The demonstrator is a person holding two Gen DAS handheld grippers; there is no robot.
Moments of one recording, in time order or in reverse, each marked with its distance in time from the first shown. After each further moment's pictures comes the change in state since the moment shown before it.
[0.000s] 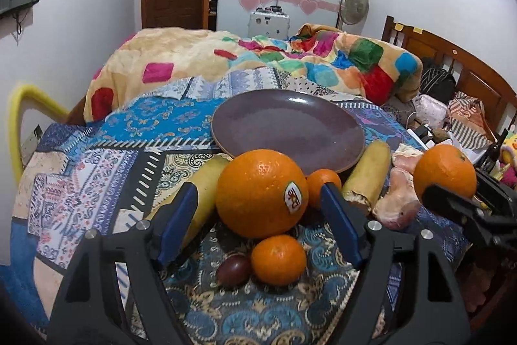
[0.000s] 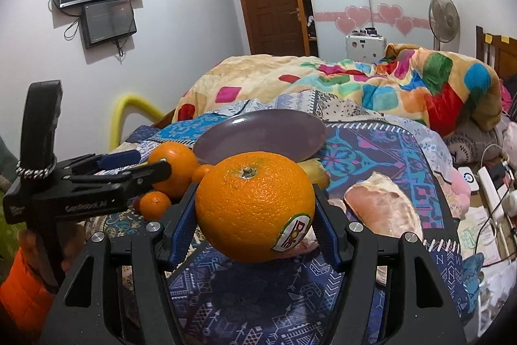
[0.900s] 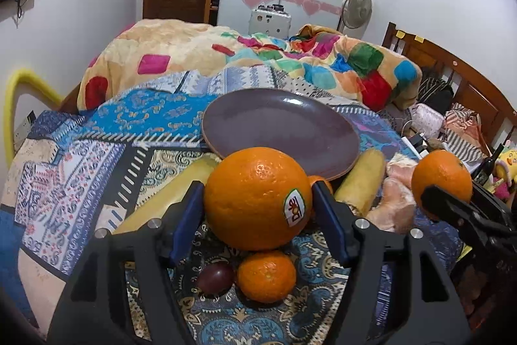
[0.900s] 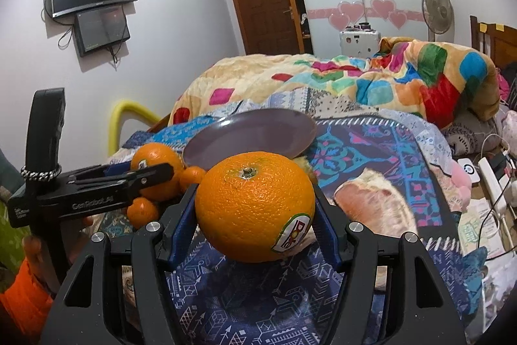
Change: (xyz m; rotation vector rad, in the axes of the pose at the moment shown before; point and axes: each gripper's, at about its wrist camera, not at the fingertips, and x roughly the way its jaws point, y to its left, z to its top) left arm 0.001 -0.004 0.006 -0.038 -0.008 -0.028; right arm -0.006 -0.012 0.005 0.042 -0.020 -0.006
